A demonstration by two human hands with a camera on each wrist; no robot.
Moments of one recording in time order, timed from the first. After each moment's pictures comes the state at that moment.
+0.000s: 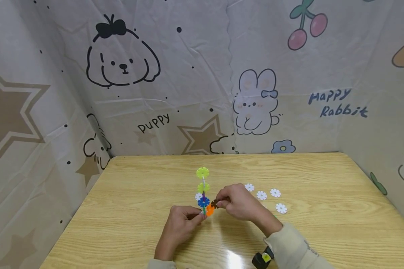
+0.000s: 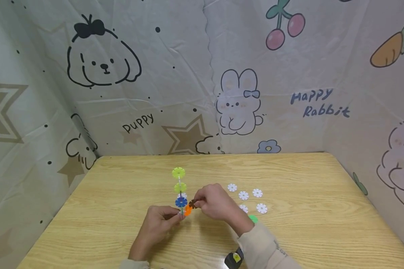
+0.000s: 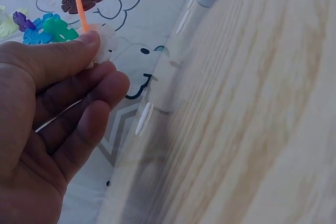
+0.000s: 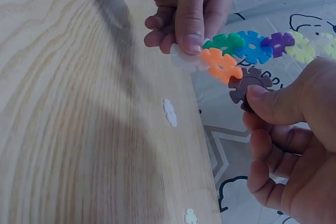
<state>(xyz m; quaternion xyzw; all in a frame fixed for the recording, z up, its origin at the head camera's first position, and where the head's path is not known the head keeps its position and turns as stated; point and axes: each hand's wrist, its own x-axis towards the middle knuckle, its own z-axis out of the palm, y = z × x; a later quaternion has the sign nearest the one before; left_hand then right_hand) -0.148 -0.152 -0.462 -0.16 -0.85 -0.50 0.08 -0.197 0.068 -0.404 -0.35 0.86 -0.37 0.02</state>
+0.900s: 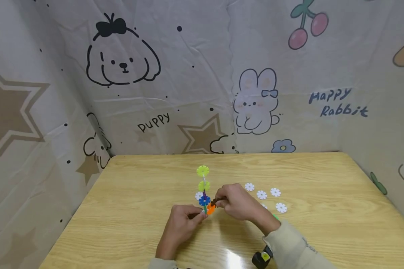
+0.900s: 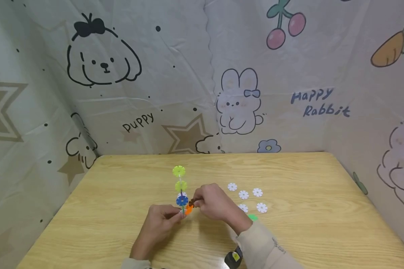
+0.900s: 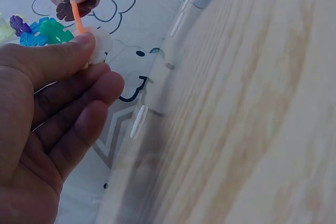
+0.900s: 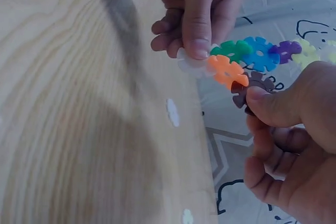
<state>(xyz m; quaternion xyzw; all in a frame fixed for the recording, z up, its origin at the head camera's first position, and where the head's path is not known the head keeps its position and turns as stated) -0.149 -0.150 -0.464 -0.18 -0.85 -0.48 0.10 -0.197 0.064 -0.406 -0.38 0.87 -0.32 -0.01</state>
